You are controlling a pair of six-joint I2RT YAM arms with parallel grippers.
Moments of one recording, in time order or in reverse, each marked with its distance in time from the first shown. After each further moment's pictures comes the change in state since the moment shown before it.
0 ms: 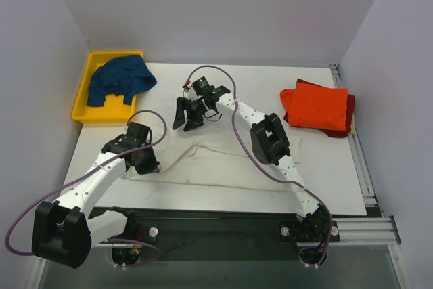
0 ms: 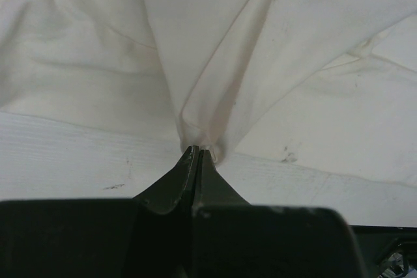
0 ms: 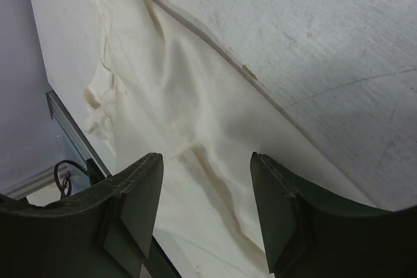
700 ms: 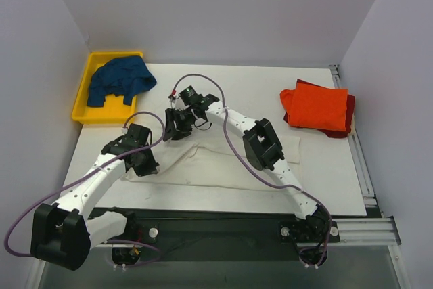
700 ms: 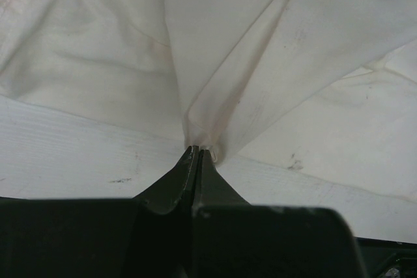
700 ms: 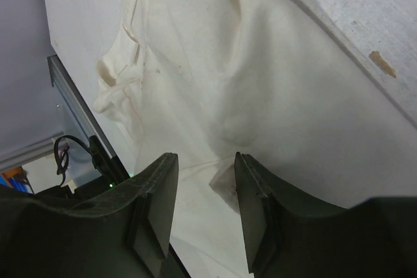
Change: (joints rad) left arm -0.014 -0.015 -0.002 -0.034 -0.055 -0.060; right arm 0.093 0.024 0.008 0.031 -0.044 -0.007
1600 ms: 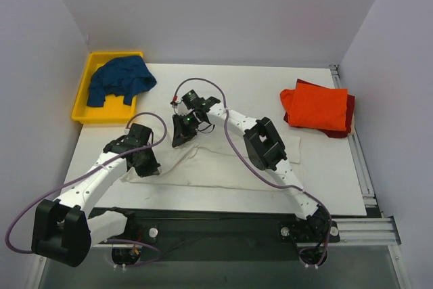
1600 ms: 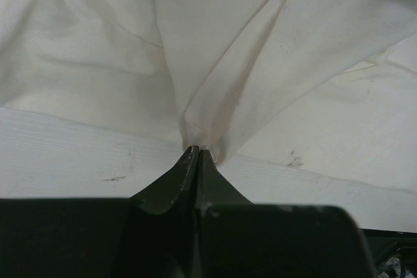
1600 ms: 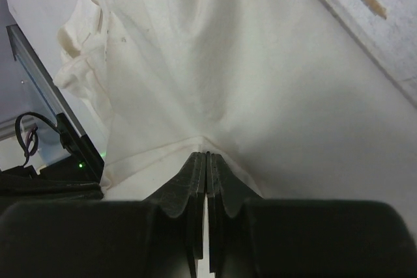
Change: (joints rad) left arm -0.006 0.025 0.000 0.005 0.030 0.004; right arm 0.000 -0.040 -0.111 -0.022 0.007 -0.111
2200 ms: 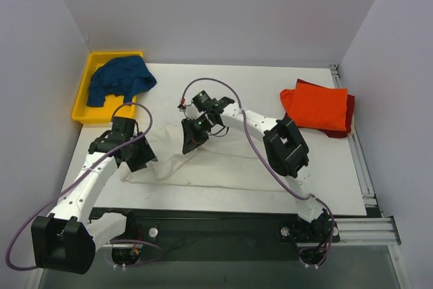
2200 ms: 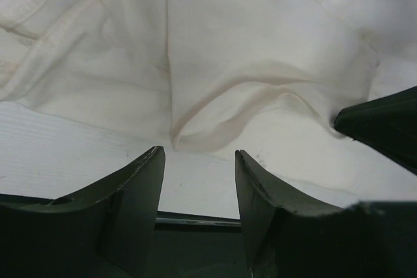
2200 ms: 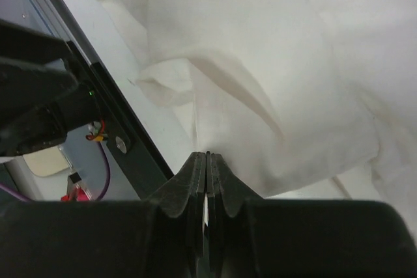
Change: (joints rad) left arm 0.138 -0.066 0.084 -0.055 0.070 0.016; right arm 0.000 -0.337 -0.371 -0.010 -0.029 -0.087
